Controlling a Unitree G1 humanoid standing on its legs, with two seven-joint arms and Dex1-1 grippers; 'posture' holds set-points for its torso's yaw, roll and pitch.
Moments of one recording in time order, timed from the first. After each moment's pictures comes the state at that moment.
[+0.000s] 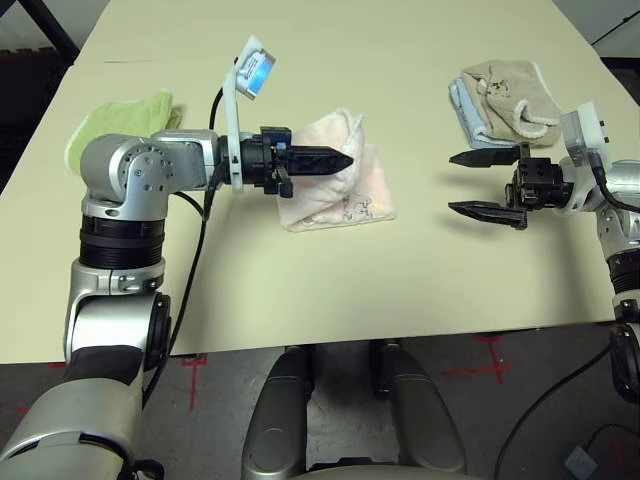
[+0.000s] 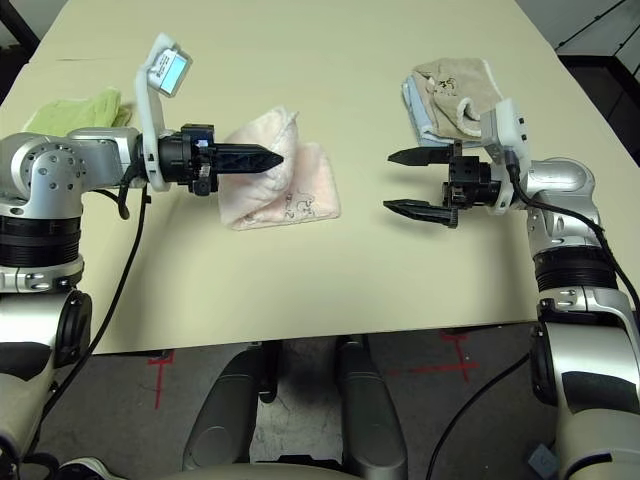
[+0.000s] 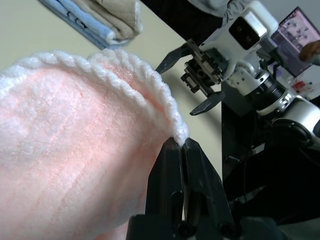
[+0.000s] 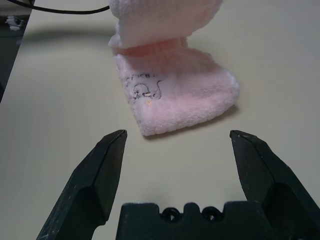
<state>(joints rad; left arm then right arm) -0.99 0.53 -0.01 0.09 -0.76 1.19 -0.91 -0.78 -0.68 -0.09 0.63 0.34 -0.12 1.54</state>
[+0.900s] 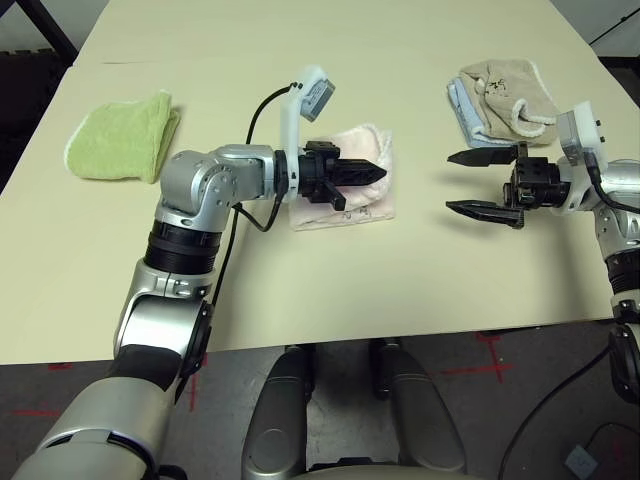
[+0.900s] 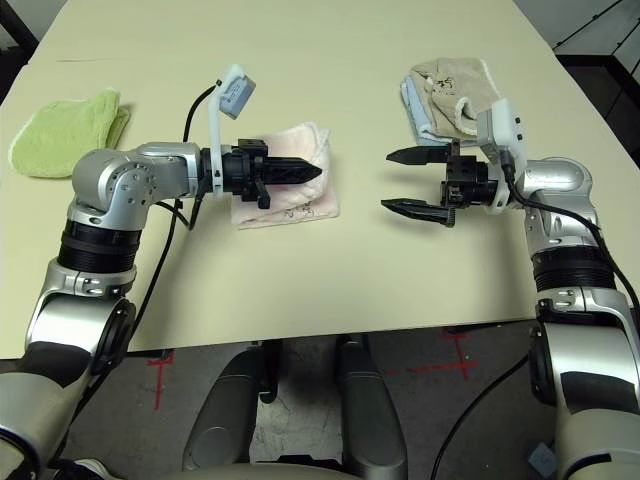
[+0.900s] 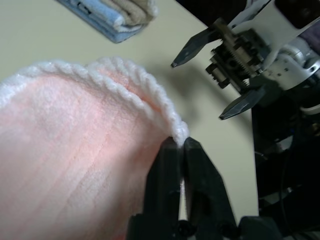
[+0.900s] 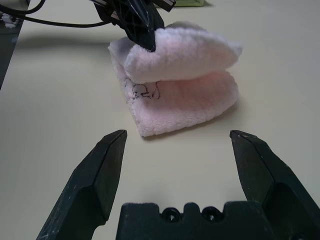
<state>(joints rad) -0.98 0.37 -0.12 0.14 -0.59 1.06 -0.81 -0.78 -0.67 -0.08 0.62 0.33 -0.12 1.53</state>
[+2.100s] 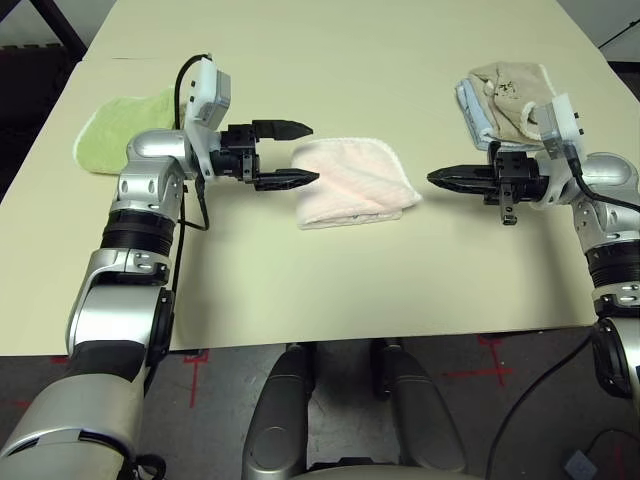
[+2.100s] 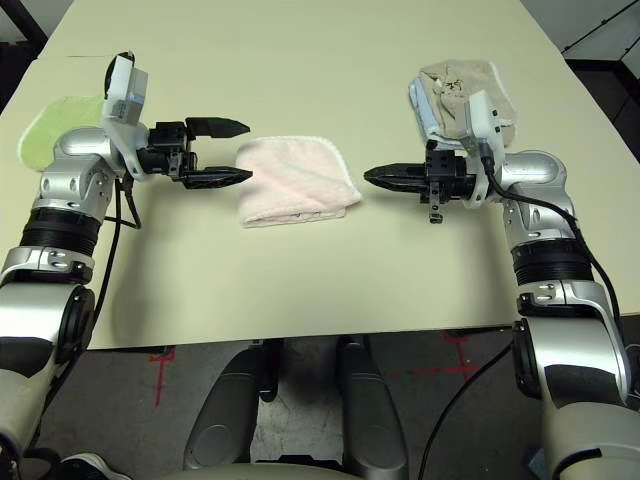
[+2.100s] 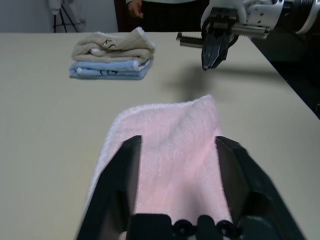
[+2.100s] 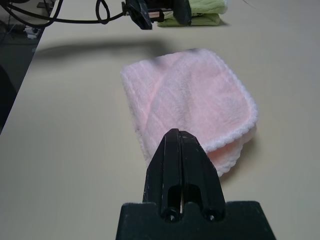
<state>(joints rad) -1.02 0.54 -0.04 0.77 -0.33 -0.05 -1.49 -0.81 -0.61 -0.05 0.56 0.34 -0.05 1.51</state>
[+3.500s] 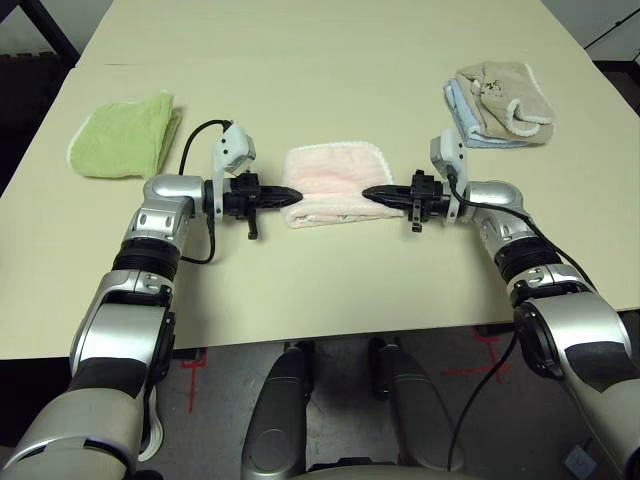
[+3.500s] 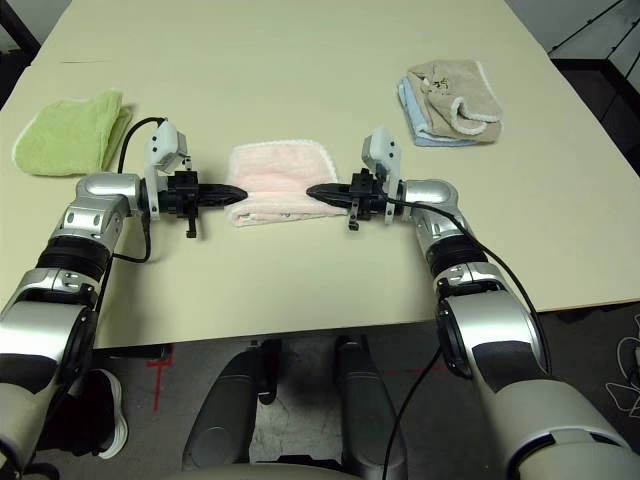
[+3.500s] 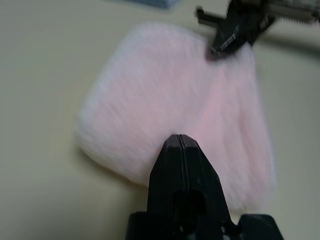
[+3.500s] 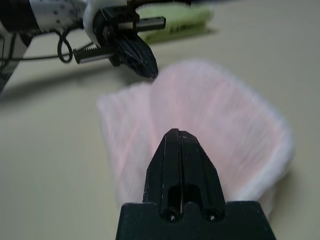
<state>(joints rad) -1.04 0.55 -0.01 0.87 -0.24 0.03 -1.38 -1.01 -0.34 -0.05 0.94 0.27 -0.18 1.36</state>
